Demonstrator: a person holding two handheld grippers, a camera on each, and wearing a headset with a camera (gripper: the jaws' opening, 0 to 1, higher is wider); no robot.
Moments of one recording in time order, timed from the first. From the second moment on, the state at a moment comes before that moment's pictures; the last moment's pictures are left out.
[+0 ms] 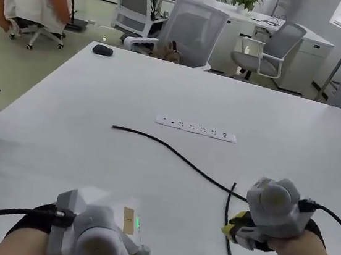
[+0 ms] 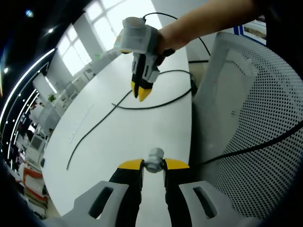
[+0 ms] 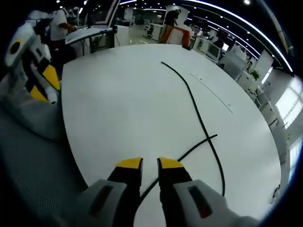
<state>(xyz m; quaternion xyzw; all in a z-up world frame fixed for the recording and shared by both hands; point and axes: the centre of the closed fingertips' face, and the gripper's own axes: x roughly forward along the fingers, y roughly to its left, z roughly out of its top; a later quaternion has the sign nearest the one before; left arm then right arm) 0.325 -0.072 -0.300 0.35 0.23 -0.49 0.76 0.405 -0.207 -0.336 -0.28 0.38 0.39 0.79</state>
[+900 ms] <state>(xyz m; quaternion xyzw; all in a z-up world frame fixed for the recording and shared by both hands) 0.357 -0.080 -0.314 0.28 0.28 -0.53 0.75 0.294 -0.193 -0.298 -0.34 0.34 0.41 0.77</state>
